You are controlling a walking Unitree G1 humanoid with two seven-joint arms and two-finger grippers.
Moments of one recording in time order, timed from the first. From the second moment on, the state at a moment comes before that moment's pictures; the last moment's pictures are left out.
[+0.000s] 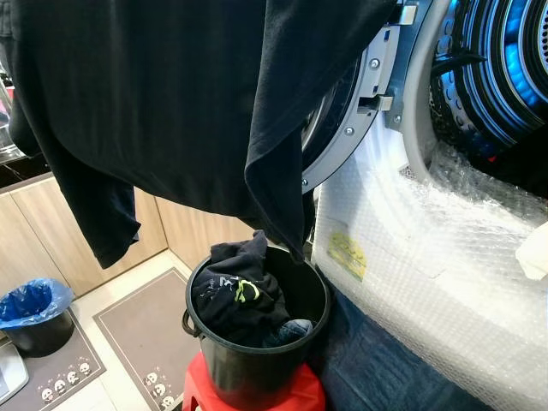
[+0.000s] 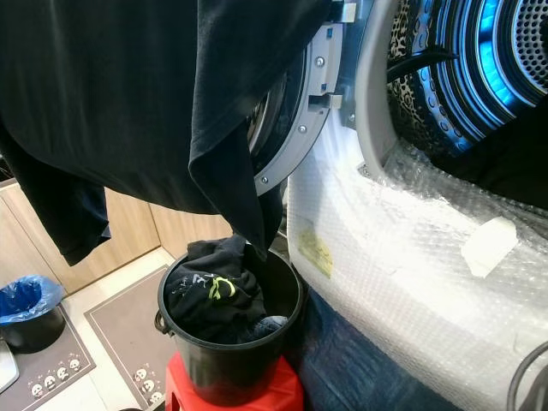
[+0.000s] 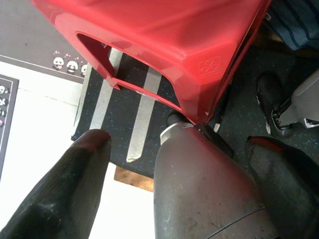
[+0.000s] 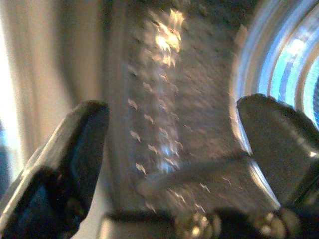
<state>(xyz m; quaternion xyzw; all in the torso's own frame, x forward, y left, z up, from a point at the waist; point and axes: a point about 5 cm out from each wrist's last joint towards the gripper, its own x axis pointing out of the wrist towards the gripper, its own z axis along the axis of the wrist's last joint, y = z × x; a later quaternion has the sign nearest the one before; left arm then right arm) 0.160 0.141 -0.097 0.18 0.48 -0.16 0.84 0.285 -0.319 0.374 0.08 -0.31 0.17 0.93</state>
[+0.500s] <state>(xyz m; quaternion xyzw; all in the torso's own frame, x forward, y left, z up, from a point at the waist) 0.159 0.141 -0.098 0.18 0.48 -0.16 0.84 0.231 -0.239 0.321 0.08 -0.20 0.45 0.87</state>
